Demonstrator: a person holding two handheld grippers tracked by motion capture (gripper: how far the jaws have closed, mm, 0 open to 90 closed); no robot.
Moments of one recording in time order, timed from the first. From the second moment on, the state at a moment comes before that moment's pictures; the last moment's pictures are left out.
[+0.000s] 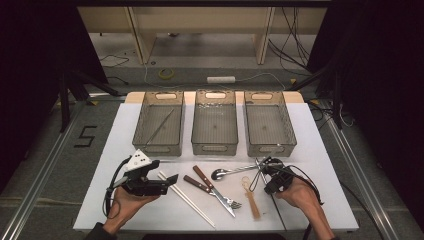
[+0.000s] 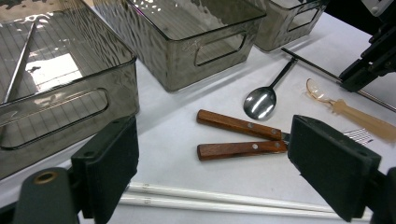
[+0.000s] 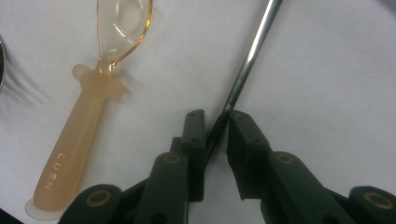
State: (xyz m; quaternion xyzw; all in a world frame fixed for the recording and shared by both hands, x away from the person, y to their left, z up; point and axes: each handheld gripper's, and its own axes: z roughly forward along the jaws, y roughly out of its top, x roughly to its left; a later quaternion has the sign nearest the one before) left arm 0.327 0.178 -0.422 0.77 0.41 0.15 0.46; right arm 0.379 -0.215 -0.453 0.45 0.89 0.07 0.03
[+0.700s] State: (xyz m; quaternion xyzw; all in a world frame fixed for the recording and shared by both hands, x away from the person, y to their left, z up) left arm 0.328 0.177 -0.422 0.77 0.41 0.15 0.46; right arm 0.382 -0.226 -0.452 0.46 0.88 0.08 0.03
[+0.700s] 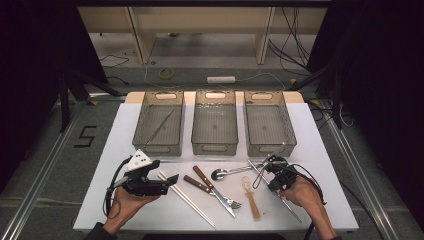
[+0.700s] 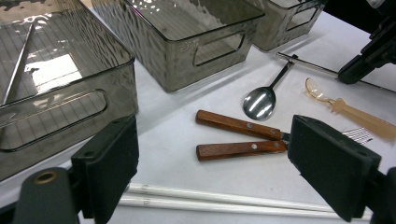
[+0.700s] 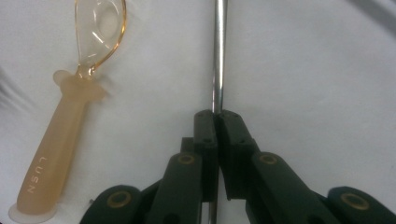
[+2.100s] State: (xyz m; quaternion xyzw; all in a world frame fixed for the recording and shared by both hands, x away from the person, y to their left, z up) left arm 0.352 0.120 -0.412 0.84 0.31 0.12 0.44; right arm 0.358 -0.146 -0.392 0.23 0.96 0.15 0.07
